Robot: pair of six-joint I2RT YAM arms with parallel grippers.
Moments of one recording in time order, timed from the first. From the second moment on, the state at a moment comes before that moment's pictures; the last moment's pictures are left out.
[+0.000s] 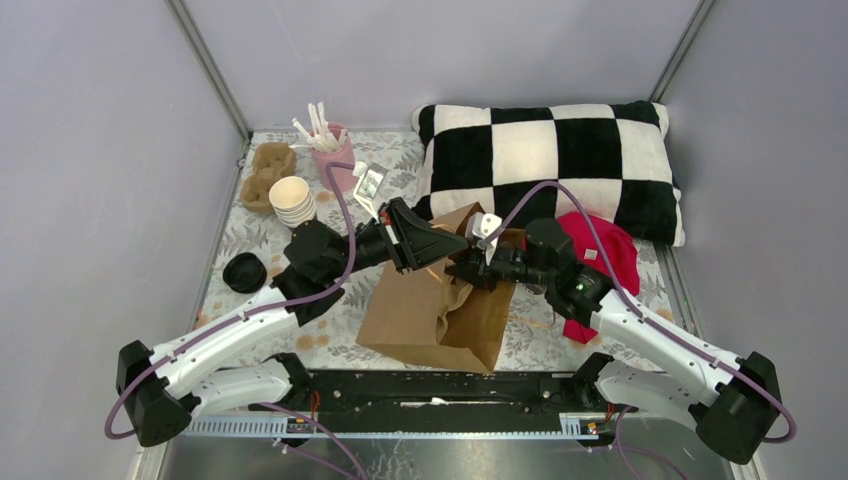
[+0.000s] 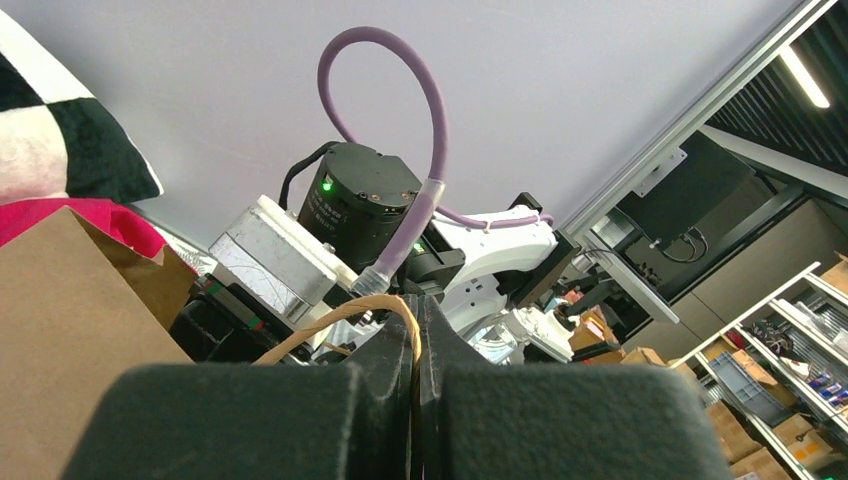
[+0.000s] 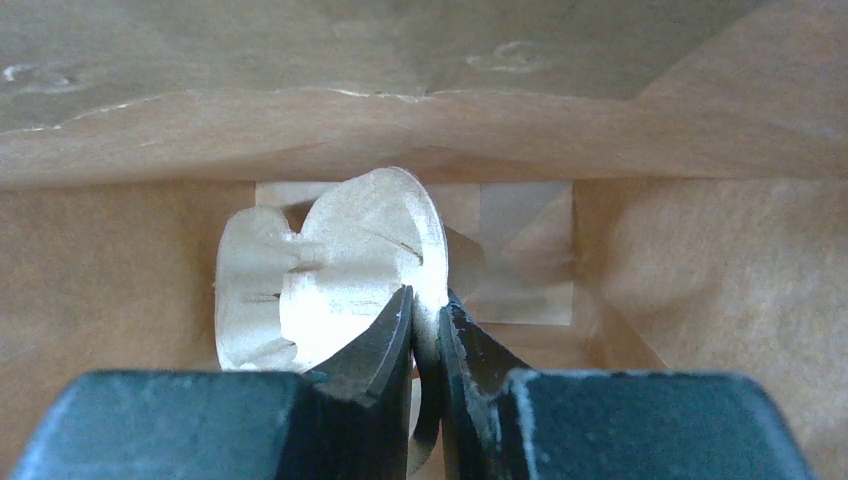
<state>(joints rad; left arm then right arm) -0.88 1.01 0.86 0.53 0.47 -0.91 0.75 0.99 0.73 0.00 -0.54 -0.17</state>
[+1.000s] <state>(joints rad) -0.88 0.96 0.83 0.48 0.43 -0.90 0.75 1.02 0.73 -0.01 -0.53 -0.16</state>
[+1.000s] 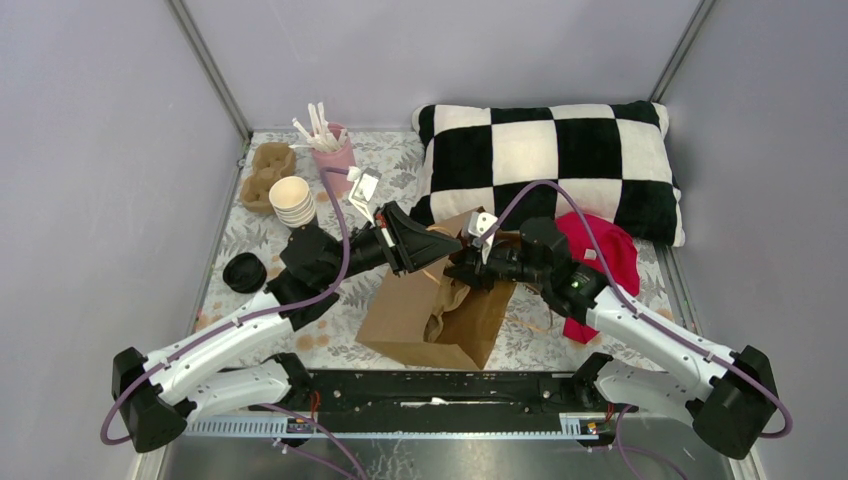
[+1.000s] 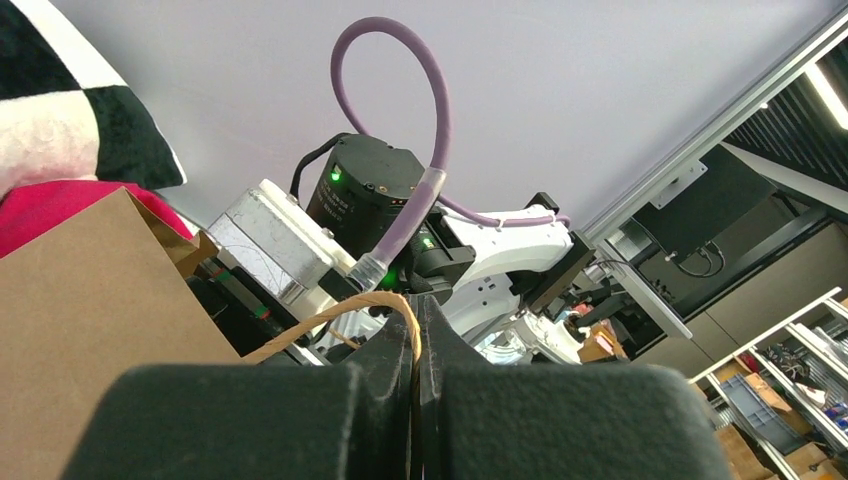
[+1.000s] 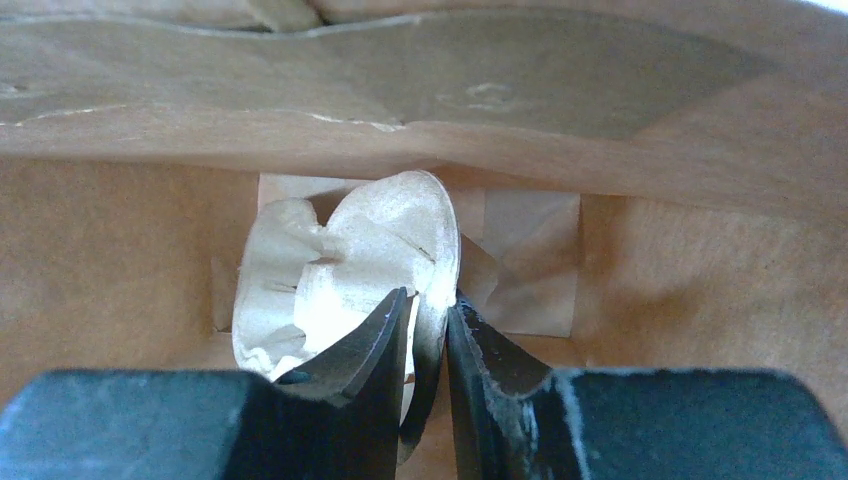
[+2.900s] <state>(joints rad) -0.88 0.85 0.77 0.33 0.29 -0.82 0.77 1.11 0.96 -0.13 -0.32 -0.09</state>
